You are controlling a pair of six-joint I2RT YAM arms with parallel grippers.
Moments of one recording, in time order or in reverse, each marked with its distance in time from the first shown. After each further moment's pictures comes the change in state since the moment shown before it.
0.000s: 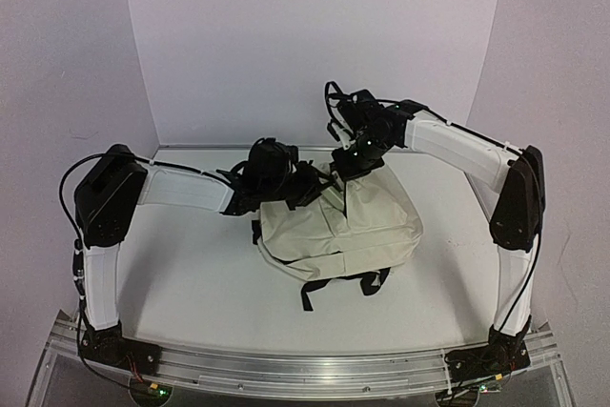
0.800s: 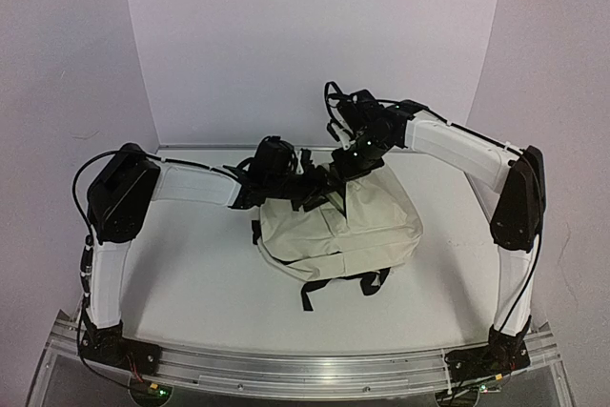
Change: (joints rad) left arm 0.028 0.088 0.110 -0.073 0.216 0.089; right arm 0.002 -0.004 -0.004 0.001 0.002 -0.007
